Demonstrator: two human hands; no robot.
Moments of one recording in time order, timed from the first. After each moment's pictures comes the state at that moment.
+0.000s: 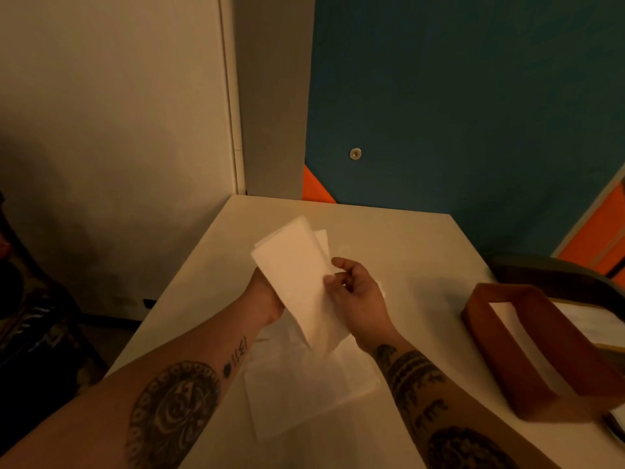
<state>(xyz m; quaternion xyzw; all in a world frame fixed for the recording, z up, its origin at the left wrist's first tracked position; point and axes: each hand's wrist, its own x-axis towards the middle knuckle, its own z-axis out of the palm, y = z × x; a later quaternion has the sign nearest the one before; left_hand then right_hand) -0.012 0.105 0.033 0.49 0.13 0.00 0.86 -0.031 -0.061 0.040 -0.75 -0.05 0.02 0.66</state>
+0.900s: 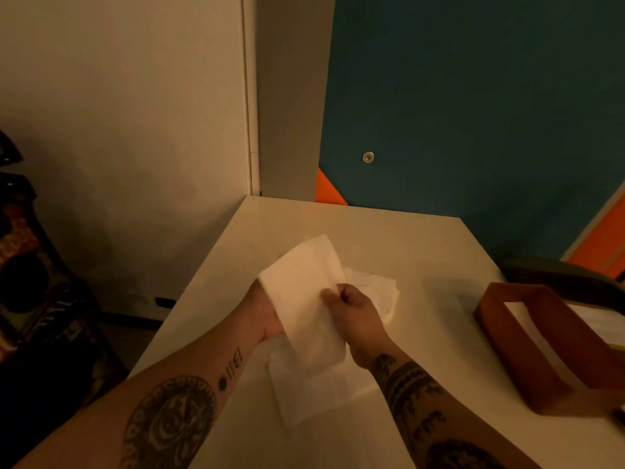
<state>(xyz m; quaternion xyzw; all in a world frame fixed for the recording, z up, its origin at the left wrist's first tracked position) -0.049 0.139 0.026 0.45 0.13 -0.13 0.87 -0.064 -0.026 0.026 -0.72 0.02 0.10 0.69</state>
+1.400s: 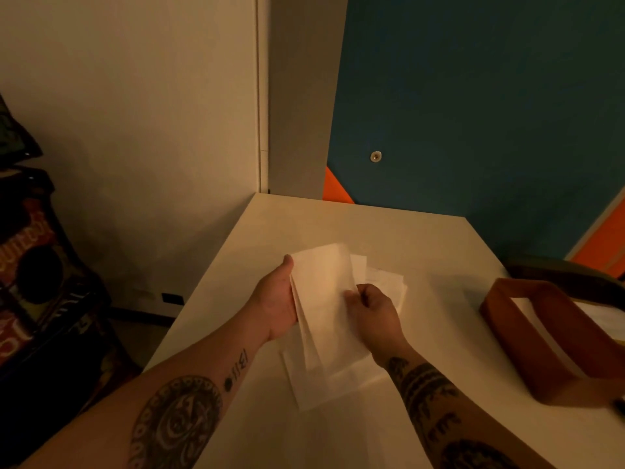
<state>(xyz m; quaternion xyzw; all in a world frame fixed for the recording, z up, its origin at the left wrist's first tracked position) -0.067 0.149 0.022 0.46 0.15 -0.12 0.87 -0.082 -0.035 0.025 -0.81 0.02 0.04 0.59</state>
